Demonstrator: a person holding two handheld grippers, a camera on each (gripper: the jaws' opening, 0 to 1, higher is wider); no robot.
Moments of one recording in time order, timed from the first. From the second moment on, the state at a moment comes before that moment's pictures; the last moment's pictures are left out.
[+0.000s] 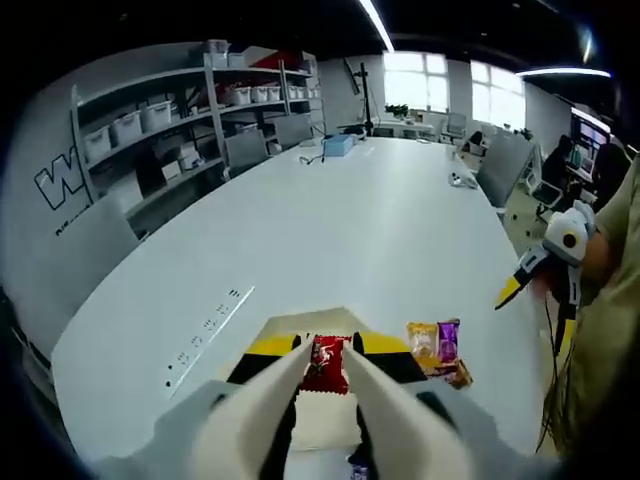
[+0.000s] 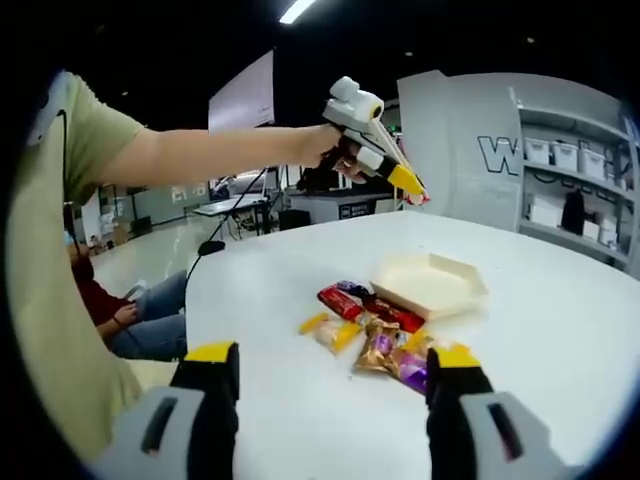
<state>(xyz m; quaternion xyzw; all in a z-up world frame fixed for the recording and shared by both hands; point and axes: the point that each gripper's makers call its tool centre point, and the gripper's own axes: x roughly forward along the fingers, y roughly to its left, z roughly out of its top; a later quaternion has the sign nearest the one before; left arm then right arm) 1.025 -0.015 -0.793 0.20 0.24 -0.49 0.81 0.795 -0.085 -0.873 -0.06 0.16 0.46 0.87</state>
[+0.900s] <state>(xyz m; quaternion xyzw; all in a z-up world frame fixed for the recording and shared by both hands) 1.079 -0.015 -0.865 0.19 0.30 -0.43 0.83 0.795 -0.077 -0.876 -0.06 0.16 0.46 0.87</state>
